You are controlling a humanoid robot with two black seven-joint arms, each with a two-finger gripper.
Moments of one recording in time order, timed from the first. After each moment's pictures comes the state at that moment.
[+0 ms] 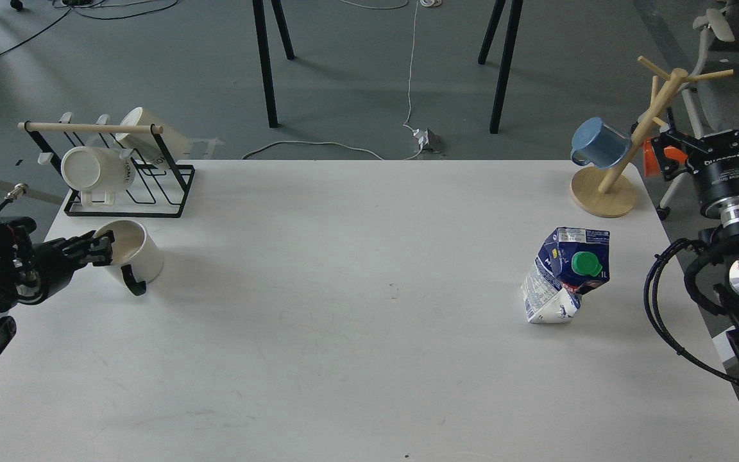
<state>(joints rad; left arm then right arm) -0.63 0.50 -0.34 -0.25 1.58 0.06 -0.49 0.49 -0.39 1.20 0.75 0.19 0.49 0.25</state>
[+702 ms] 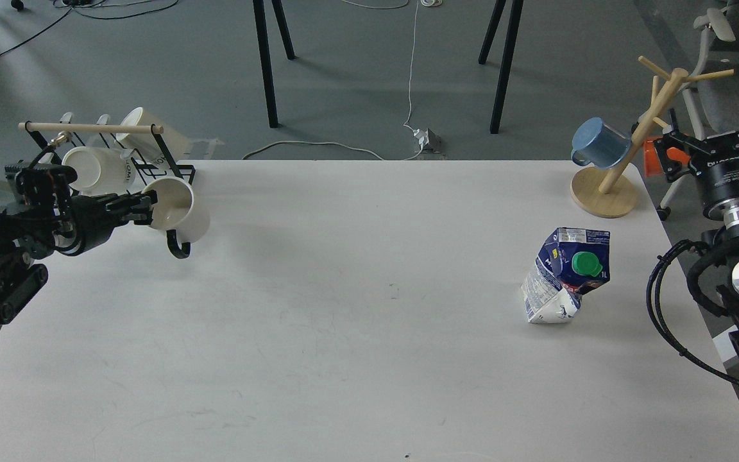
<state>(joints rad) -0.81 0.51 -0.24 -0.49 1.58 -0.05 -0.49 0.48 -0.40 1.21 0.75 0.19 0.49 0.25</state>
